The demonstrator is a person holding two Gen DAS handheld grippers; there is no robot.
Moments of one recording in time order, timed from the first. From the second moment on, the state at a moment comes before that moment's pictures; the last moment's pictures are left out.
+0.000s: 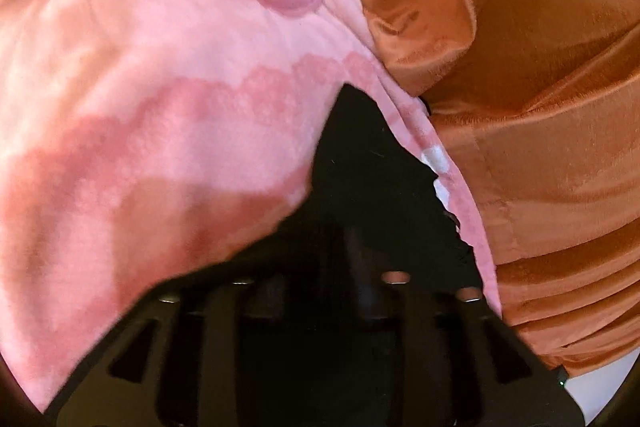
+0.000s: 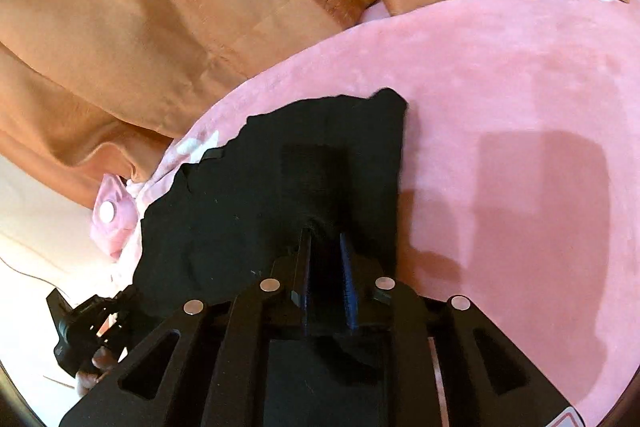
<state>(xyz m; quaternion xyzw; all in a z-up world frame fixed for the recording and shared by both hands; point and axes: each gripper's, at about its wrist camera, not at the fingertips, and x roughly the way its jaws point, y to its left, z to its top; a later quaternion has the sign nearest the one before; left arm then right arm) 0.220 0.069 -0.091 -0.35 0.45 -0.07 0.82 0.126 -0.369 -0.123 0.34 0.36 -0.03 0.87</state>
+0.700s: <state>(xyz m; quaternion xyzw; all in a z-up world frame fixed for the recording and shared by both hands) 0.225 0.087 -0.098 -0.37 0.43 -0.06 0.82 0.117 -0.354 -0.086 0.28 0.32 -0.01 0.91</state>
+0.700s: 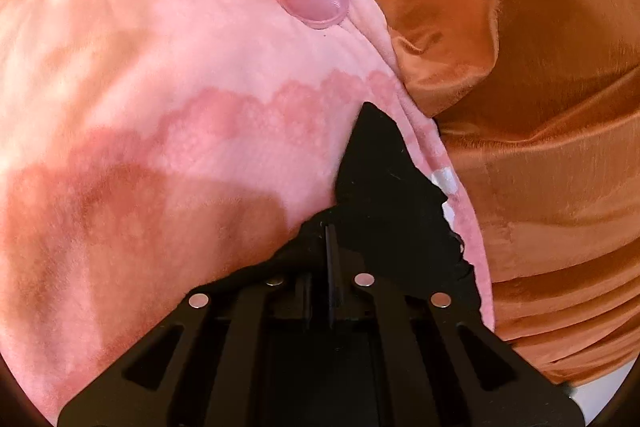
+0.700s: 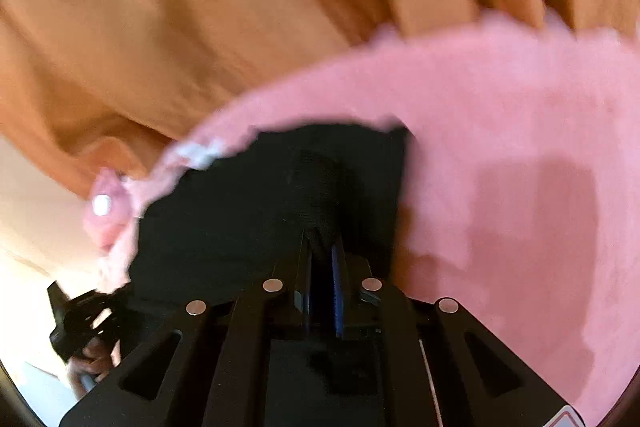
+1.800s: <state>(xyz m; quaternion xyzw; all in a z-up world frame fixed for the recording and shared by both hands) 0.203 0.081 -0.087 -0.28 0.44 -0.06 0.85 0.064 -0.376 -0.096 0.25 0.34 -0.17 0.89</state>
